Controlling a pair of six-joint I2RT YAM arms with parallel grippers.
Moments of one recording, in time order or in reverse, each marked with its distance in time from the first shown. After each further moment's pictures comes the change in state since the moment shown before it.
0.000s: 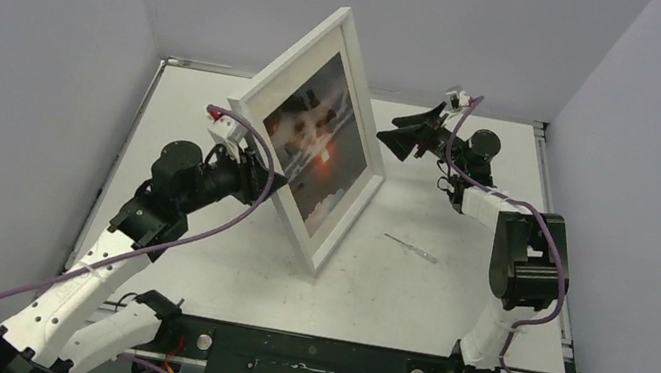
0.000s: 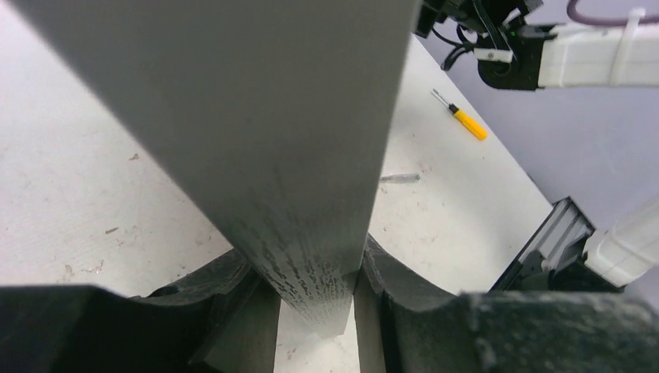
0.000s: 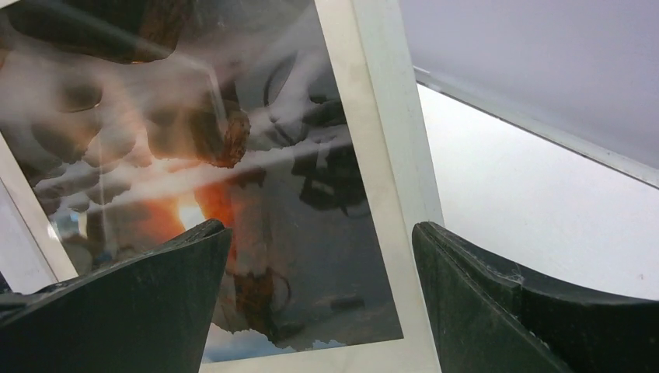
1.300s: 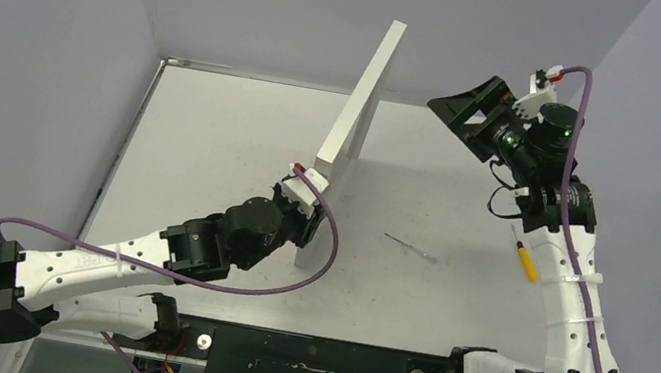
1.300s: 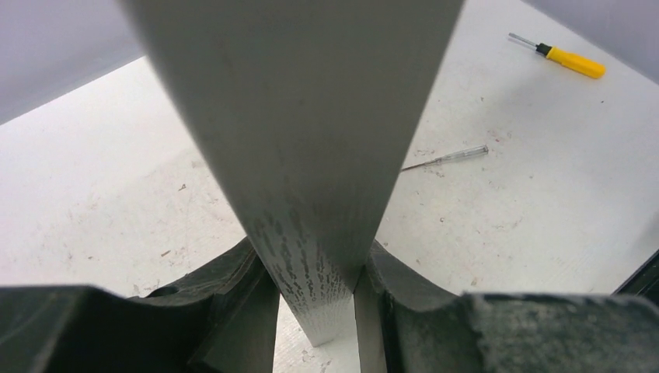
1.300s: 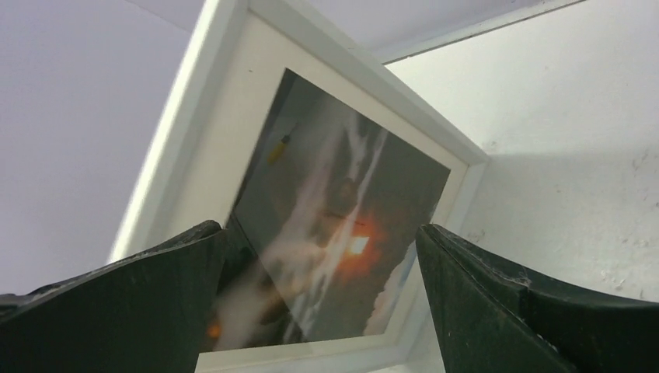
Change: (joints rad) left arm -0.677 0.205 0.103 0.024 -0.829 0.267; right arm 0.015 -0.584 0.482 -1.540 0.586 0.237
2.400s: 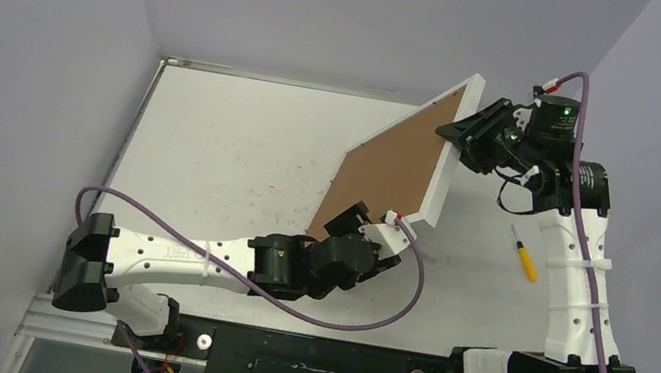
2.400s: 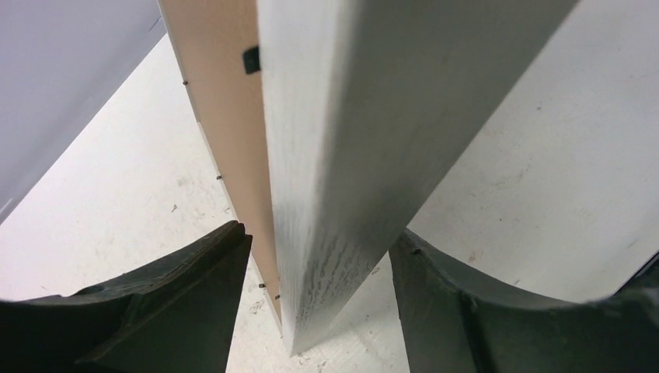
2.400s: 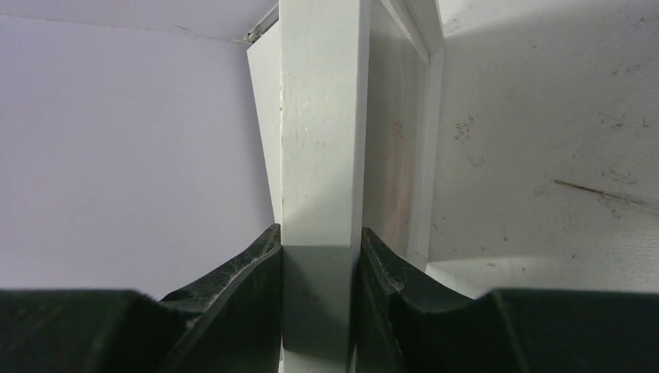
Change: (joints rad) left arm -0.193 0.396 0.268 -0.100 -0.149 0.128; right arm -0.008 0.076 0.143 -0.378 0.009 0.117
